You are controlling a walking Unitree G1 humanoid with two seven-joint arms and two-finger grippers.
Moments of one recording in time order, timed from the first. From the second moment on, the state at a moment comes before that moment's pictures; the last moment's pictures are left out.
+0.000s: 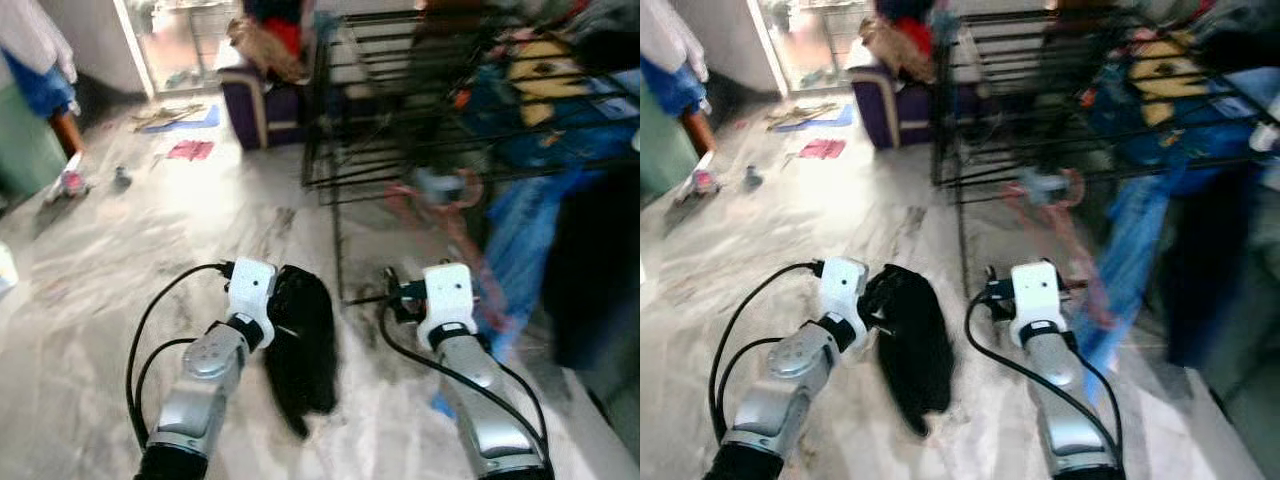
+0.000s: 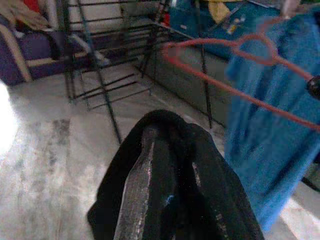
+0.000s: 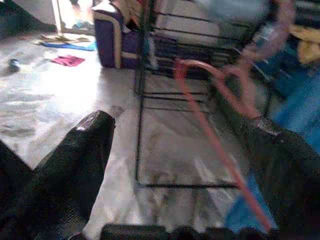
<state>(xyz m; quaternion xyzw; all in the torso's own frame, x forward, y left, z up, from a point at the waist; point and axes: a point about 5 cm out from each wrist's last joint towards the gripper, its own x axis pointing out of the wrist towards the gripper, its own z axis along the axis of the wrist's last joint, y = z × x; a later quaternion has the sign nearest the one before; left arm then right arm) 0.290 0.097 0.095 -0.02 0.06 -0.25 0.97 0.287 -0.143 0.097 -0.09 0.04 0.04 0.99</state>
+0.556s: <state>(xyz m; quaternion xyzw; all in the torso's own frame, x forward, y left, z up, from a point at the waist) 0.295 0.093 0.102 -0.05 0.04 -0.25 0.97 0.286 -0.148 0.096 -0.09 0.05 0.03 0.99</state>
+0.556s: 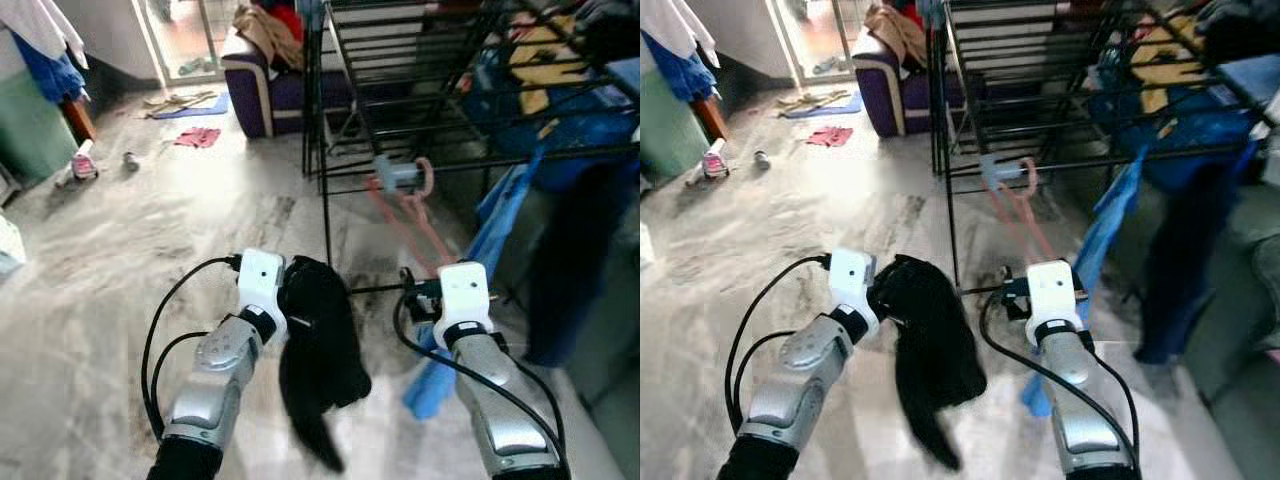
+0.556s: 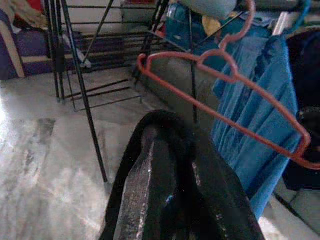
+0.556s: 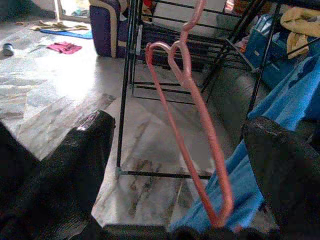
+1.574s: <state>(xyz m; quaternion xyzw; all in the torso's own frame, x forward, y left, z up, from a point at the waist) 0.296 0.101 0.100 -0.04 0.05 -0.24 0.97 0.290 -0.154 0.101 -0.10 0.04 0.02 0.99</state>
